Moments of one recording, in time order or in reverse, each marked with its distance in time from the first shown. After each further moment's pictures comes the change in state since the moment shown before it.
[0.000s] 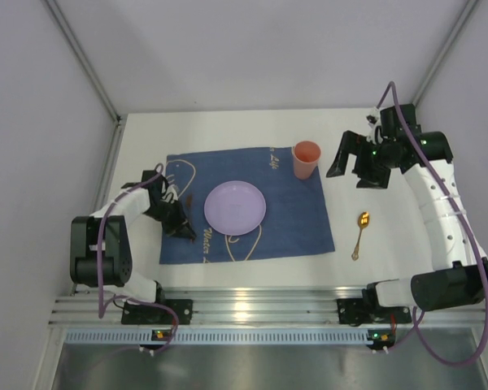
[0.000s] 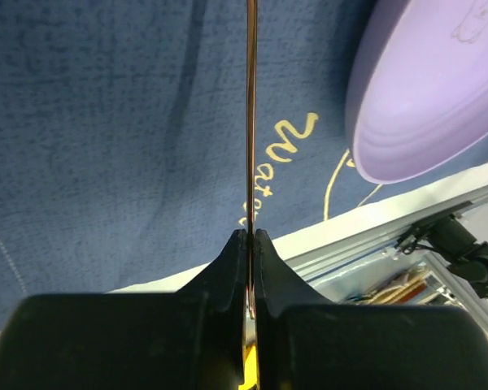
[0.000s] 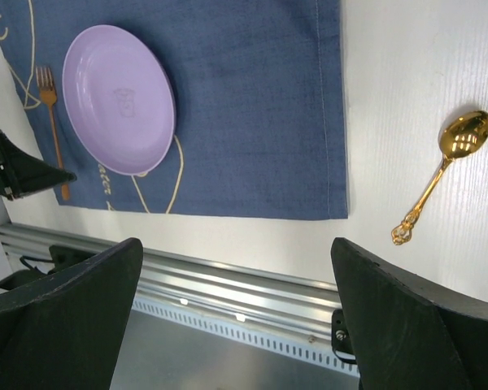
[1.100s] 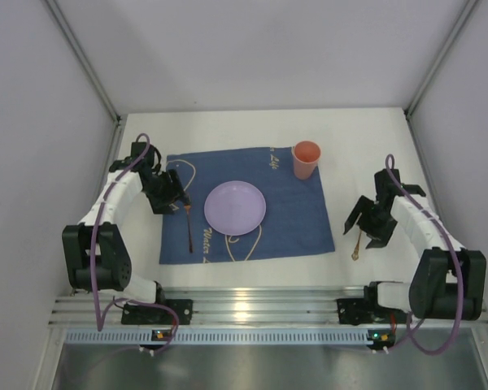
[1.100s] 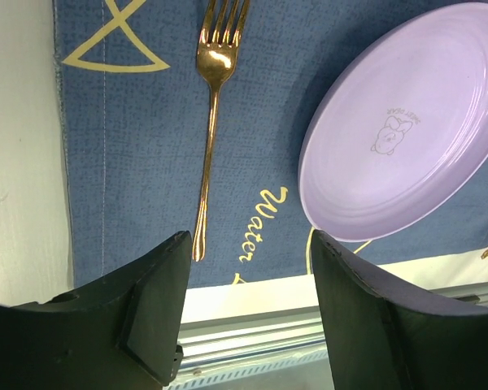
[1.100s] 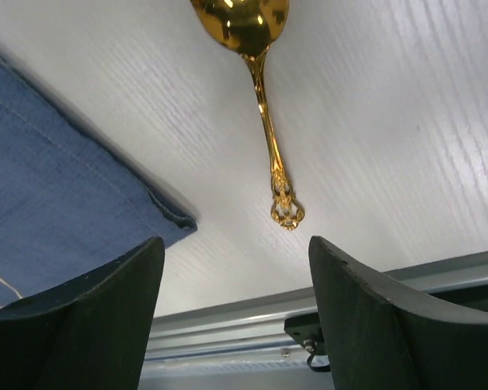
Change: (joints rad) left arm 0.004 -0.034 0.286 -0.098 -0.245 -0.056; right arm -0.185 -0.080 -0.761 0.260 0.174 0.157
